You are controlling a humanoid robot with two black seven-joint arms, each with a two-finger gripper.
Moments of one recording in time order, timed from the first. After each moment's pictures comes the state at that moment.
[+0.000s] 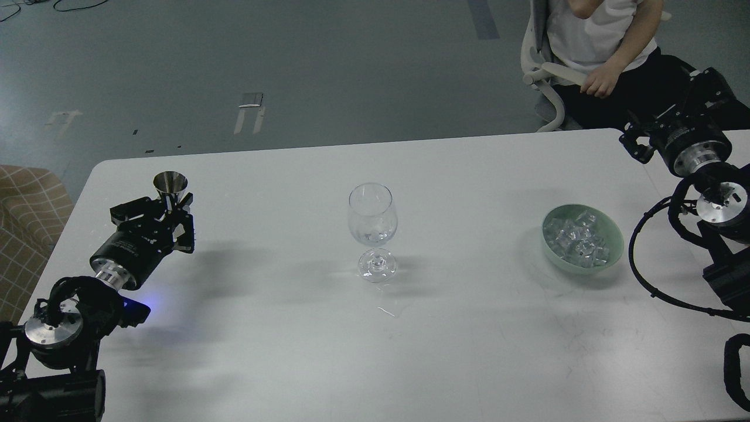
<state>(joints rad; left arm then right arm) -0.16 0.19 -1.76 -1.05 -0.02 -0.24 0.49 0.62 -0.31 1.34 0.65 -0.36 0.17 0.06</state>
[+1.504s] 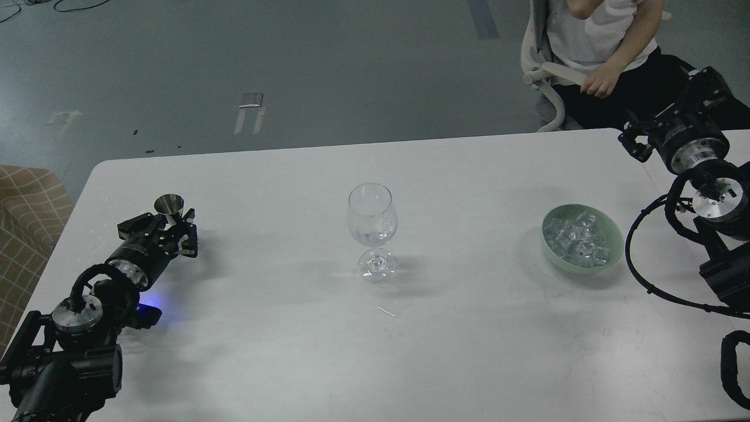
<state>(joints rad) -0.37 0.19 -1.74 -0.65 -0.03 -0.28 0.43 0.64 -0.31 1.34 0.66 -0.36 0.13 0.05</state>
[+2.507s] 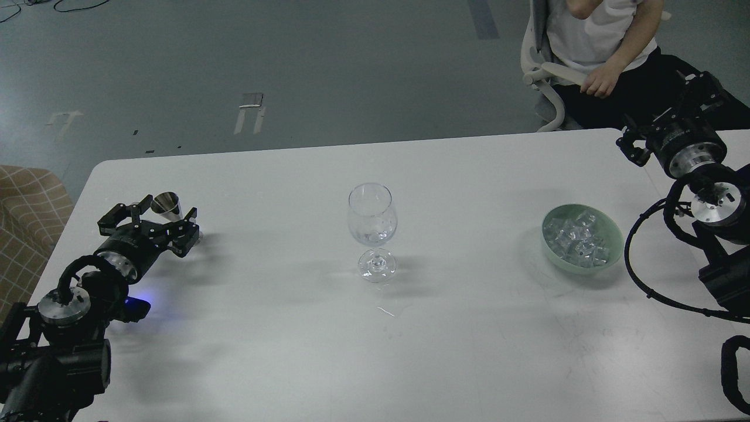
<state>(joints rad) -0.36 0.23 -1.74 -0.69 -0.02 -0.23 0.44 0.62 -0.31 1.33 0.67 -0.36 0.13 0.05</state>
